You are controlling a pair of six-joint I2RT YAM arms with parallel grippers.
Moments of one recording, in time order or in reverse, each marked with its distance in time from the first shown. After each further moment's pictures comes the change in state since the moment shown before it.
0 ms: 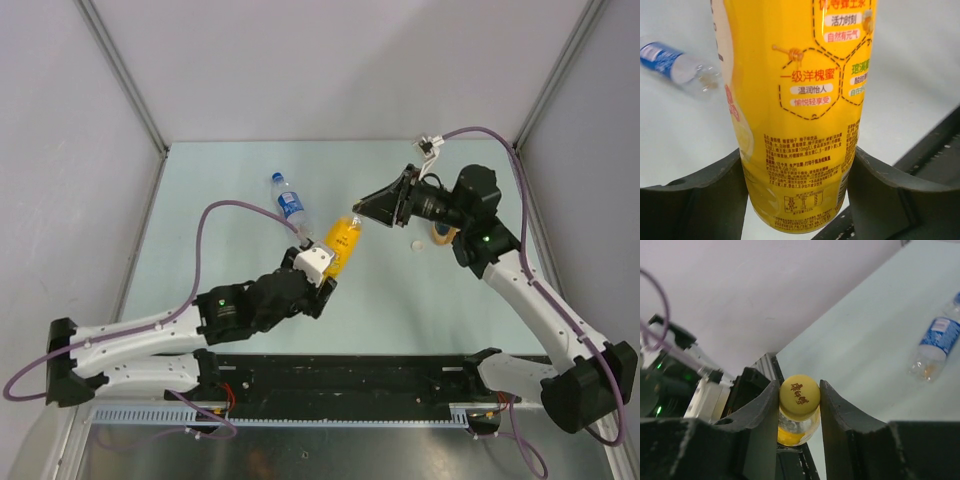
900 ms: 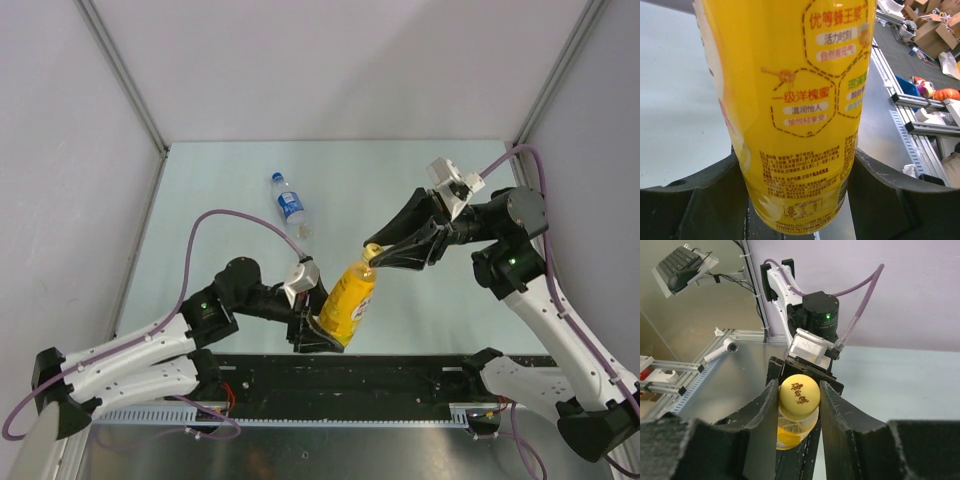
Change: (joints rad) left arm 0.233 -0.187 -0.220 0.491 1.286 -0.099; right arm 0.061 -0.158 0.046 0.211 -0.512 -0.114
